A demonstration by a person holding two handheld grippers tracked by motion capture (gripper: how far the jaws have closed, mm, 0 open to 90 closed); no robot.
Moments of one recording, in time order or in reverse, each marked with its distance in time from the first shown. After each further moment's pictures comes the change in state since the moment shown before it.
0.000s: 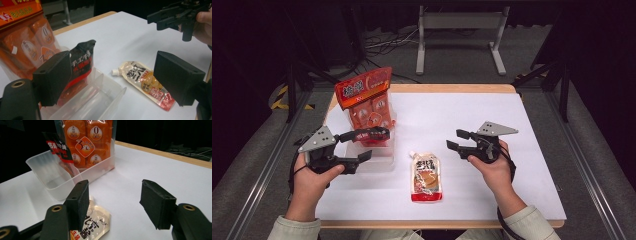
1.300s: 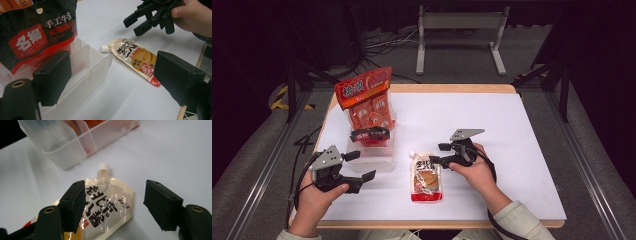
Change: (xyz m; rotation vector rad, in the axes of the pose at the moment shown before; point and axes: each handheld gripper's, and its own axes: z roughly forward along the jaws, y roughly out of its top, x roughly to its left) left arm -0.017 -0.038 0.006 0.090 -0.042 -0.023; right arm 0.008 -0.030 0.065 0.265 0.130 0.011
